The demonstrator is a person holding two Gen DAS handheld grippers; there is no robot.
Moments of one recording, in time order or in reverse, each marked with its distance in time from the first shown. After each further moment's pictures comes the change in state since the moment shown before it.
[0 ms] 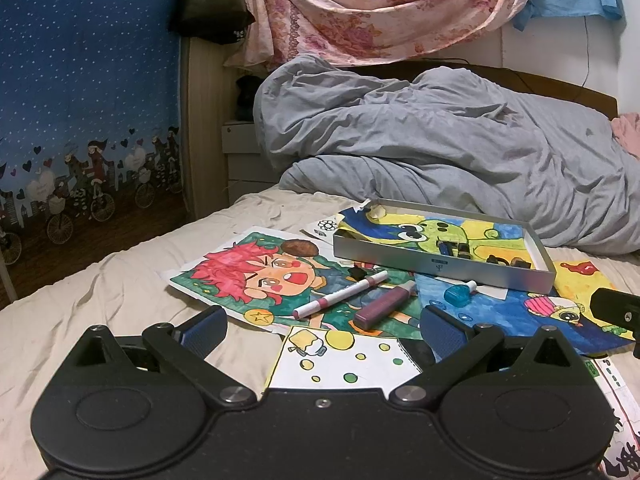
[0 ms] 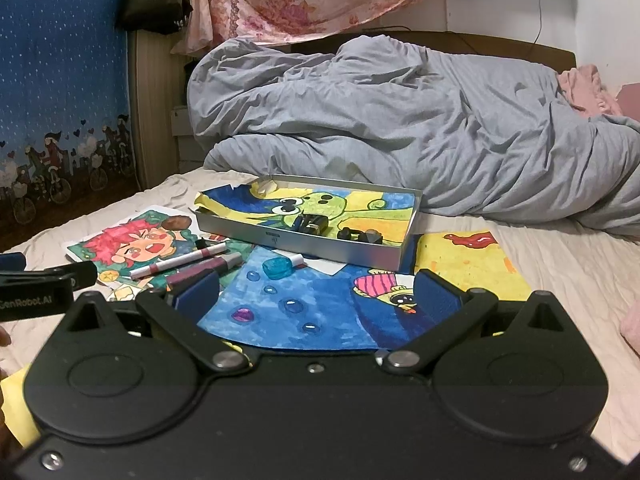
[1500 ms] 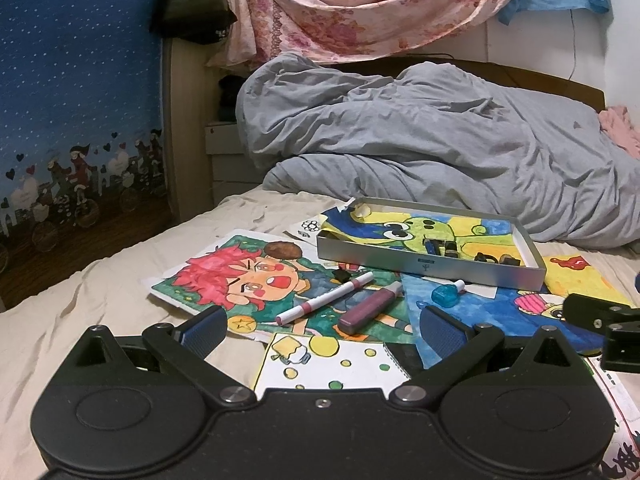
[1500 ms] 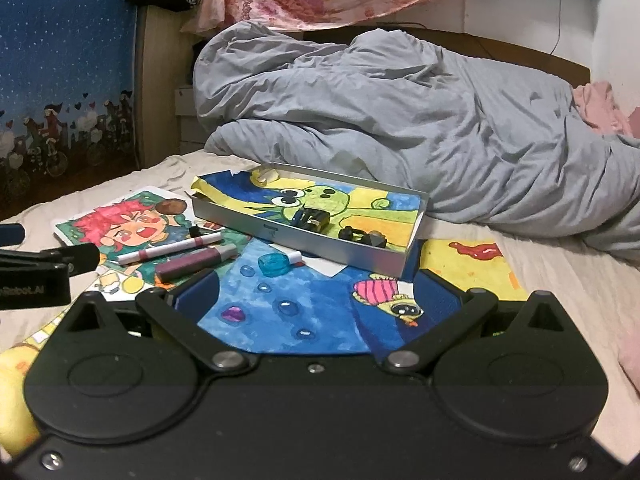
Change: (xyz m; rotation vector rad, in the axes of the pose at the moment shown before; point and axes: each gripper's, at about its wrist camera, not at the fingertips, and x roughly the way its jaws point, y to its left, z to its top) left arm 0.013 -0.011 0.007 0.033 0.005 -0.041; right arm 0.033 -0.002 0.008 -0.074 0.030 0.008
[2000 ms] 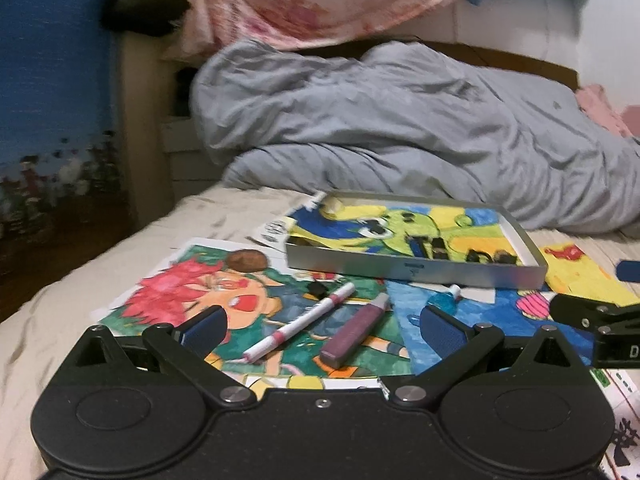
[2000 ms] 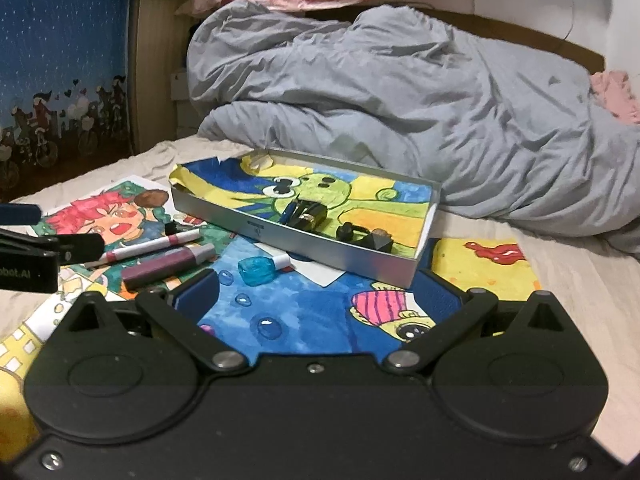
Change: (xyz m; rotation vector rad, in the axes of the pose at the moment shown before) left arm 0.073 0.005 0.023 0.076 0.049 -0.134; right arm 0.075 -0.008 0.006 -0.026 0.065 0.033
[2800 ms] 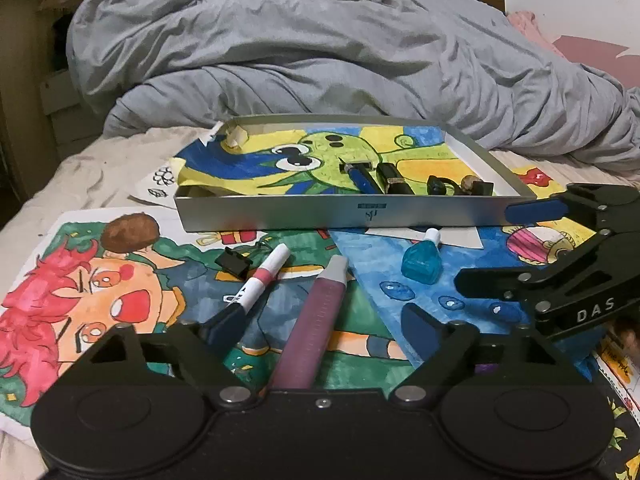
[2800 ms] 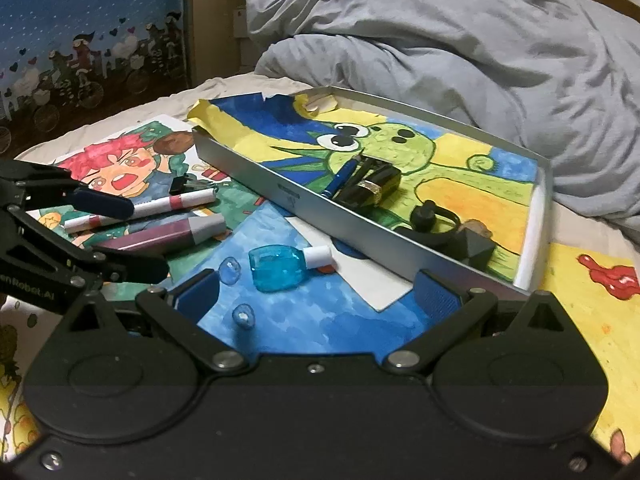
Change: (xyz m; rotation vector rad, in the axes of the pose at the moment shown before) left arm 0.128 0.005 0.000 0.116 0.214 -0.296; right arm 0.118 0.011 0.011 -0.109 0.147 0.210
